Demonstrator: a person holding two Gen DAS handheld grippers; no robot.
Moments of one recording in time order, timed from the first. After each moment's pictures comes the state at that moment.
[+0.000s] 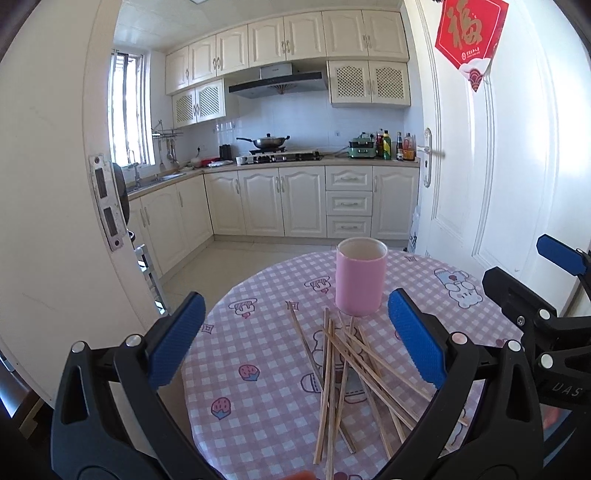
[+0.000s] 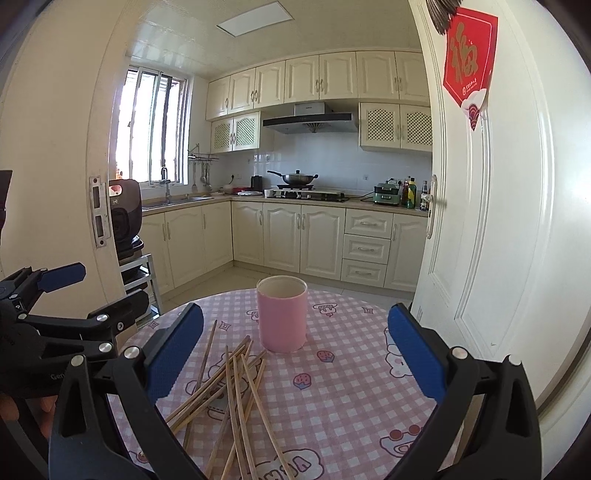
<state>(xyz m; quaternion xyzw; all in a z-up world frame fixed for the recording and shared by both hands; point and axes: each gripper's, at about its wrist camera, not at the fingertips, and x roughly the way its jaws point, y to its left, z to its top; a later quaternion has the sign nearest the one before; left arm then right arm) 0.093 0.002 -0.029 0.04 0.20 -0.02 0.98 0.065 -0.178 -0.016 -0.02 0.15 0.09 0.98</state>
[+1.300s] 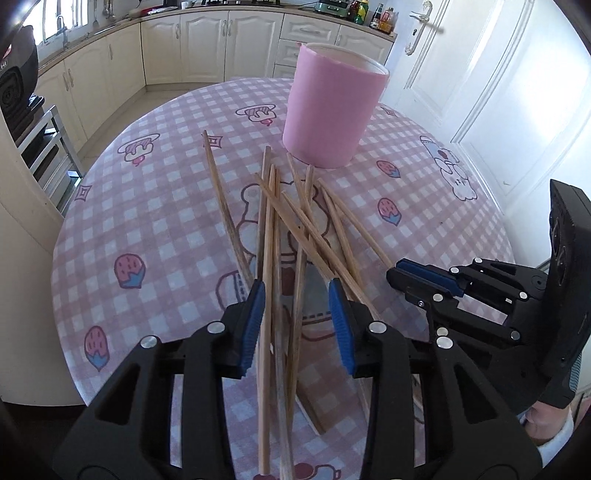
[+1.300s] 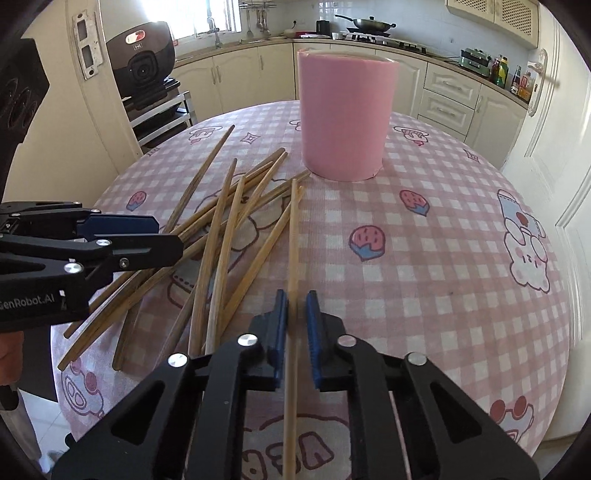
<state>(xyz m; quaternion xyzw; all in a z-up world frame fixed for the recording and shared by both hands) 0.201 -0.015 -0.147 -0.03 0.49 -0.13 0.86 0.172 -0.165 -0.146 -0.07 0.44 0.21 0.87</state>
